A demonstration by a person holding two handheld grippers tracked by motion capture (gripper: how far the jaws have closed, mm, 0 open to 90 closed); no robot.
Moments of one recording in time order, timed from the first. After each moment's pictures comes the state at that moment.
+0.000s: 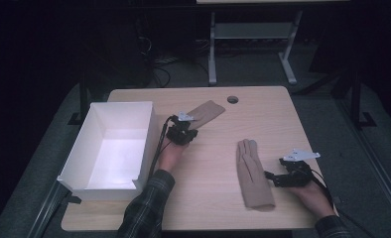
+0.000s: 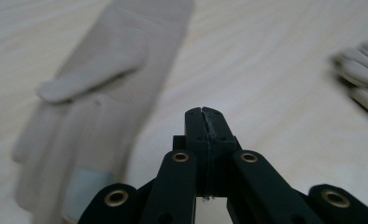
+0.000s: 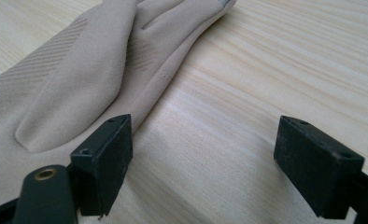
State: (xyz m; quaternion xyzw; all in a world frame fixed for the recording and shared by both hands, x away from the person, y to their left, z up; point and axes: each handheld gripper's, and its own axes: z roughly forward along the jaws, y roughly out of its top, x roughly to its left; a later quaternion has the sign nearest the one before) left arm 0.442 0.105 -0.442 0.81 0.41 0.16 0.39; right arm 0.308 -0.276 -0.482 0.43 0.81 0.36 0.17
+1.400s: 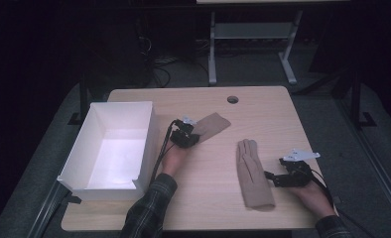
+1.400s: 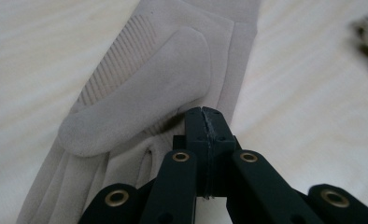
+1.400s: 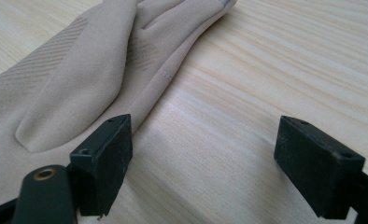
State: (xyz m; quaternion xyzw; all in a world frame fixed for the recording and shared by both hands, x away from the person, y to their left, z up) left arm 0.428 0.095 -0.465 0.83 0.42 0.12 0.35; right arm 0.308 -0.276 -0.482 0.43 0.81 0.36 0.17
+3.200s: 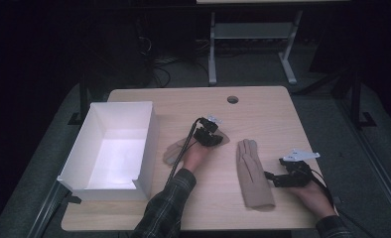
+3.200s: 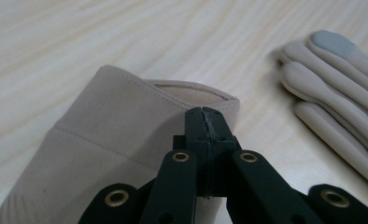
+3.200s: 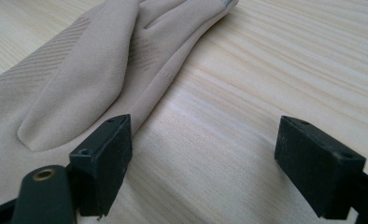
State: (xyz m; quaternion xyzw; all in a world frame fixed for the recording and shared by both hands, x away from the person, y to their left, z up) left arm 0.442 0.024 -0.467 0.86 0.36 0.07 0.36; right arm 0.308 -0.276 -0.482 0.42 0.81 0.36 0.17
